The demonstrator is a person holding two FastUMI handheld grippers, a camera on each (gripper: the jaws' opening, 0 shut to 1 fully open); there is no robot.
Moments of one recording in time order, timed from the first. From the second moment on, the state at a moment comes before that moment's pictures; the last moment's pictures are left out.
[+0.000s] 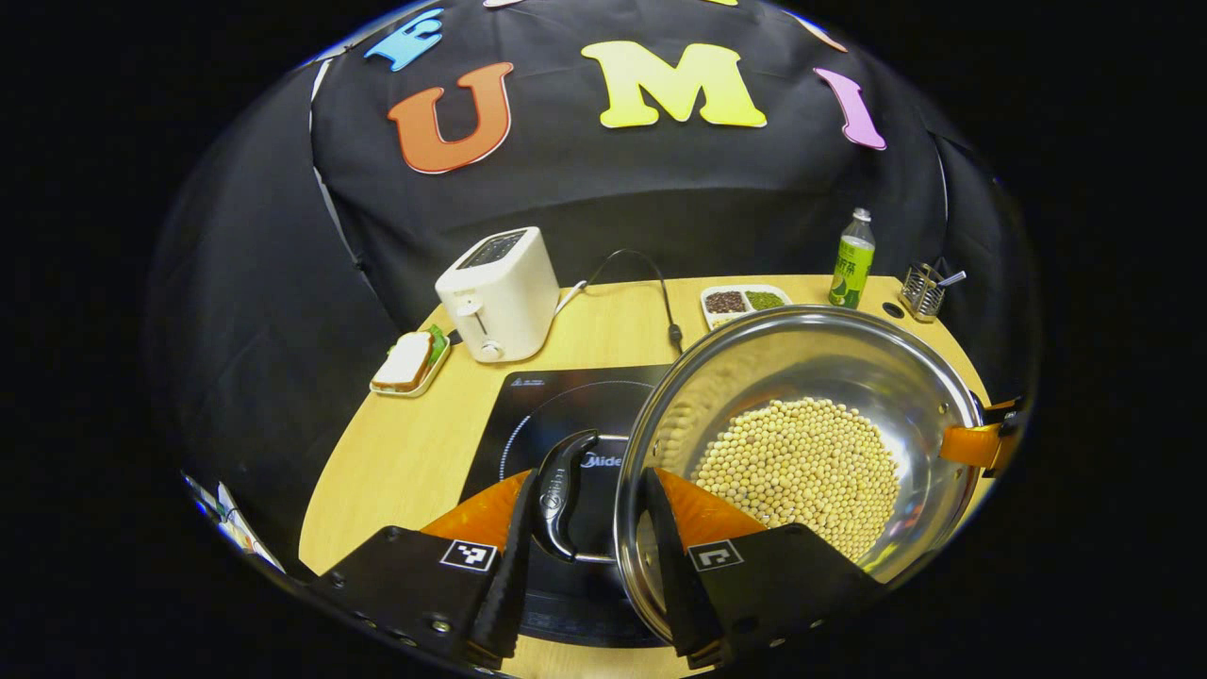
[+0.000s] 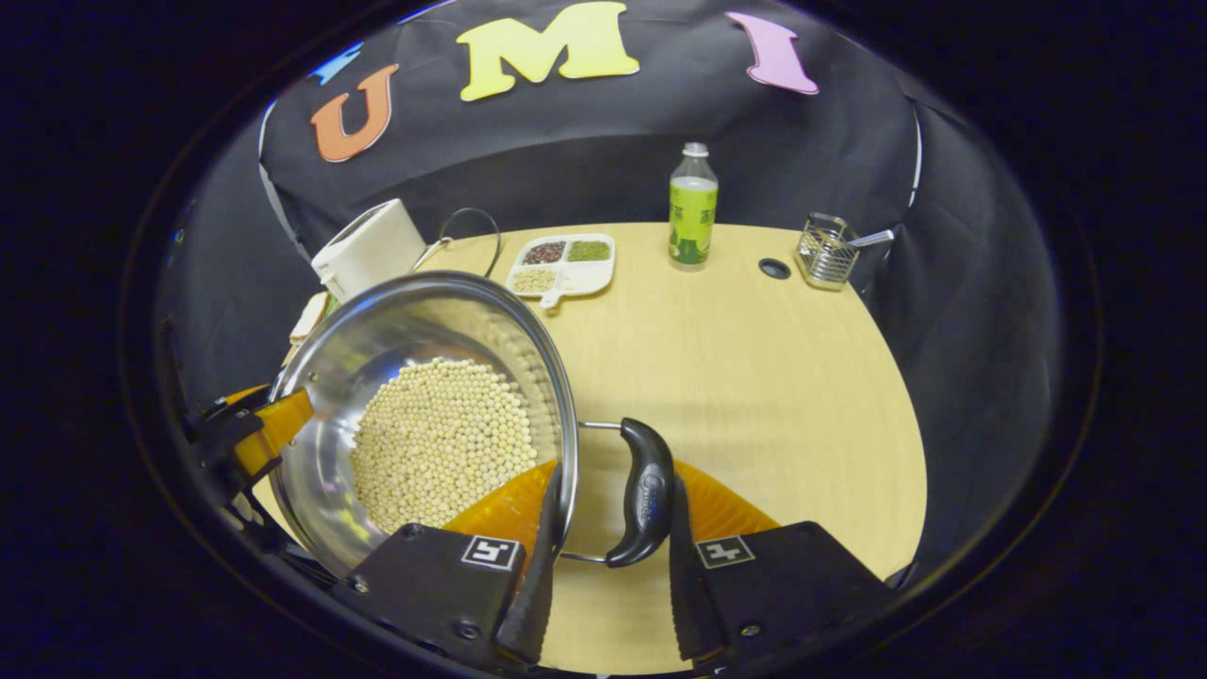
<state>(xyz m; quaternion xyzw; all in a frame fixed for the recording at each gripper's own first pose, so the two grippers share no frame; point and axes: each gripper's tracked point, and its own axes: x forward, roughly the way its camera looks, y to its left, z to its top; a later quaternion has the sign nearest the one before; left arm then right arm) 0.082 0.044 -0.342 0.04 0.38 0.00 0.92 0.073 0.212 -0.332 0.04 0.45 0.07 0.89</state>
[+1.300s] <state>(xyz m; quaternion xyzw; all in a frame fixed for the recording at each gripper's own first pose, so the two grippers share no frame) 0.130 0.177 -0.385 0.05 0.41 0.02 0.91 0.103 0.358 -0.352 0.04 0.49 0.07 0.87</state>
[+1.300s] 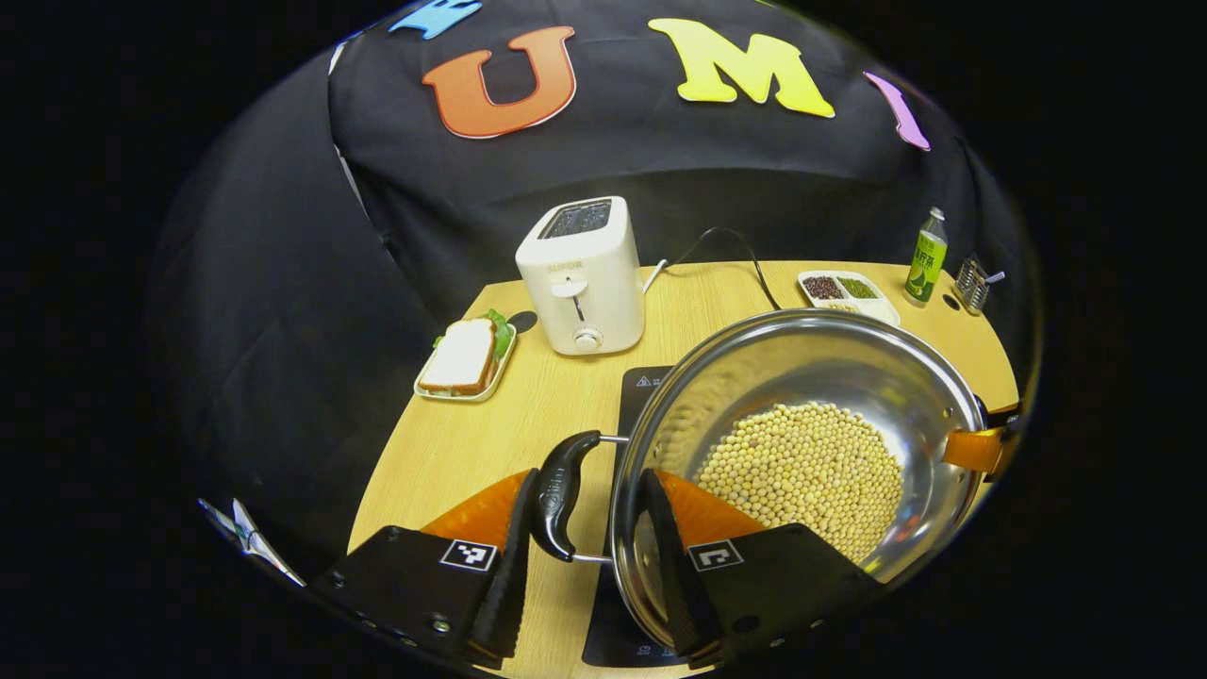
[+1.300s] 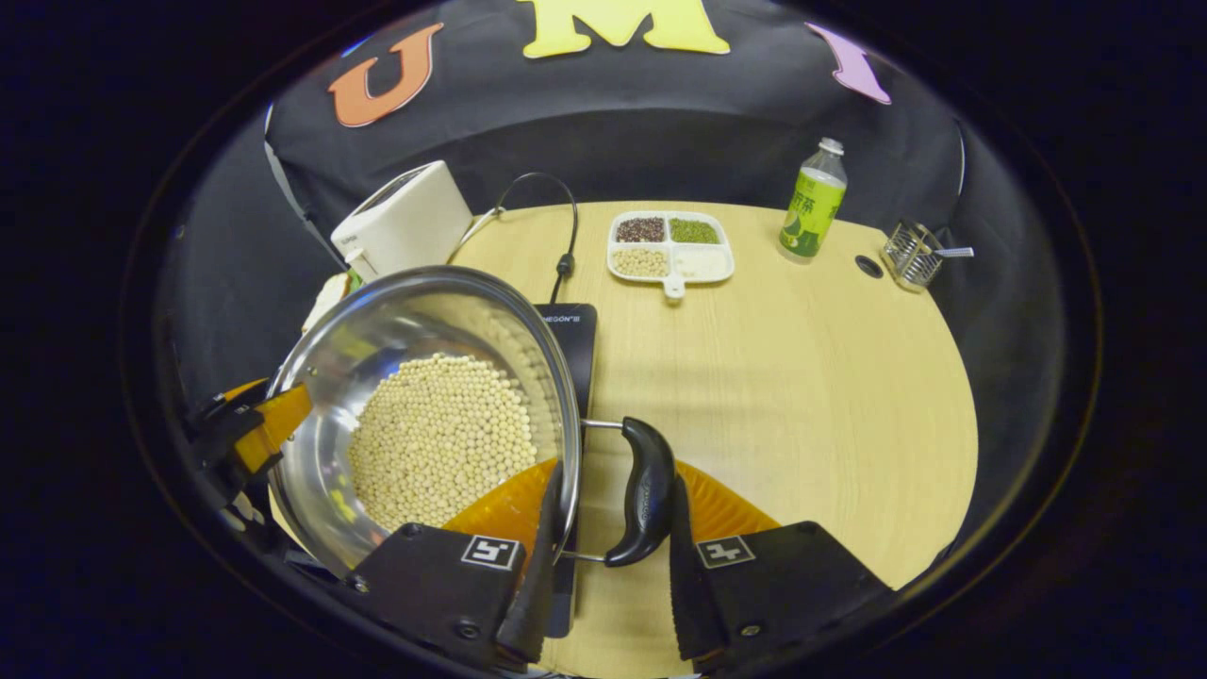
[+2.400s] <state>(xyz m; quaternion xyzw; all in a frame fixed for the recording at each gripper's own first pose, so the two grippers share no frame) 0.128 0.182 -0.400 0.05 0.39 0.00 0.92 0.103 0.364 -0.358 0.05 0.47 0.06 0.88</state>
